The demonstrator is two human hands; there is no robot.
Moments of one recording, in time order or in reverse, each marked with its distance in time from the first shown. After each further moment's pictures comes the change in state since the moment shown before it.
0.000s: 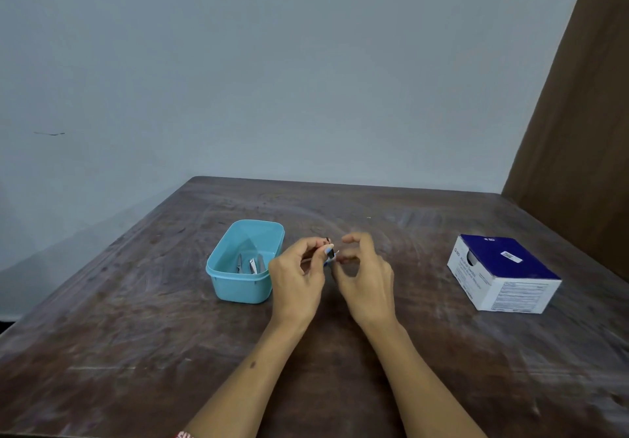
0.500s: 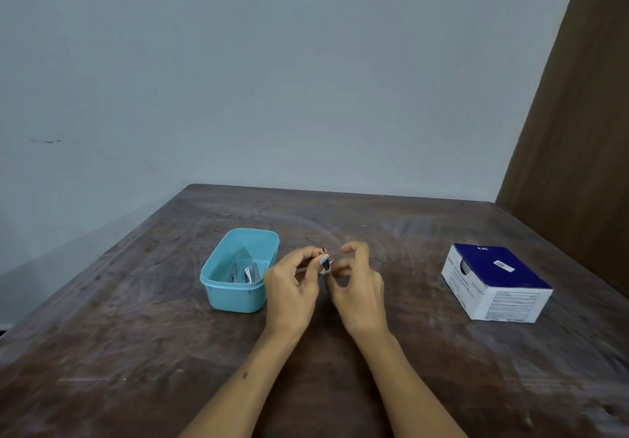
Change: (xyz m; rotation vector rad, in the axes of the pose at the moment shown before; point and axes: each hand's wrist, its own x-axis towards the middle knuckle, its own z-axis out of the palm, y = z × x) left_hand -0.003 -0.005 0.000 -0.016 -0.022 0.003; right_hand -0.002 0.002 0.005 0.069 -0.051 0.048
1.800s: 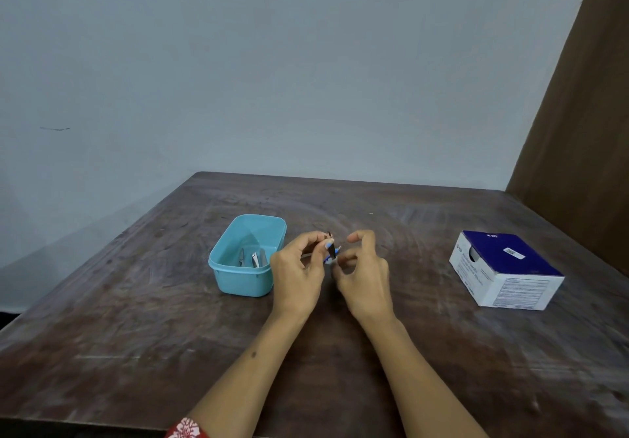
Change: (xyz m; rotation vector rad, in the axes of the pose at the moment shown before) left_hand 0.001 -0.001 0.001 -0.011 0.007 -0.066; right_hand 0.000 0.000 0.000 0.038 -0.003 0.010
